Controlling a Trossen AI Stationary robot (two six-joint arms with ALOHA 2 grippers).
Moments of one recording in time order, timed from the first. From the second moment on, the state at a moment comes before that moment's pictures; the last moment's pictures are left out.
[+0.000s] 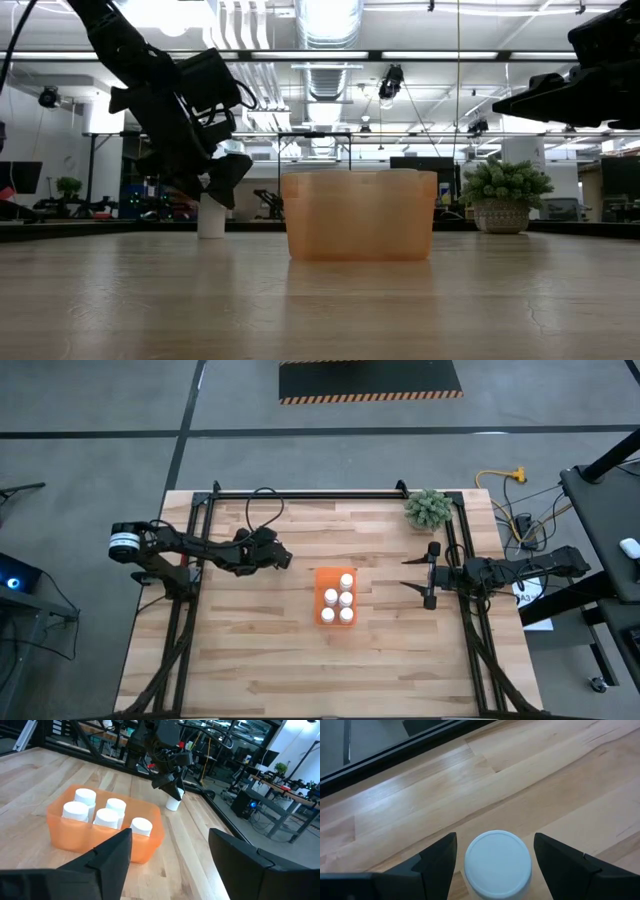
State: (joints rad) left arm 0.16 1.48 0.63 -0.14 -0.75 -0.70; right arm 0.18 0.17 0.01 0.05 0.32 -0.26
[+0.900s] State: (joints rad) left arm 0.17 1.48 0.63 -0.14 -0.75 -0.70; right arm 0.18 0.17 0.01 0.05 0.32 -0.26
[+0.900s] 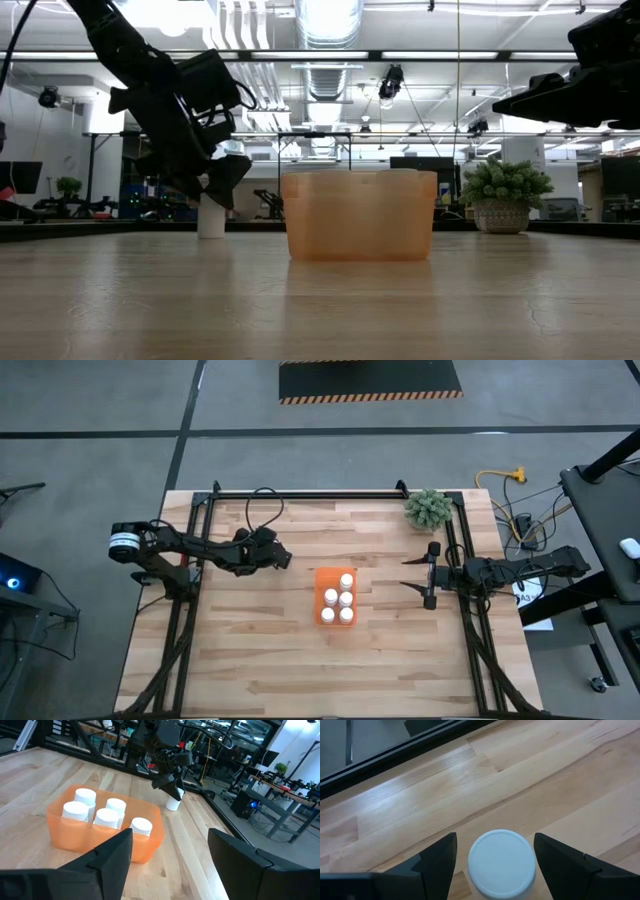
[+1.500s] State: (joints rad) left arm 0.18 1.48 0.60 -0.14 -0.75 -0.70; right arm 0.18 0.17 0.01 0.05 0.32 -0.26
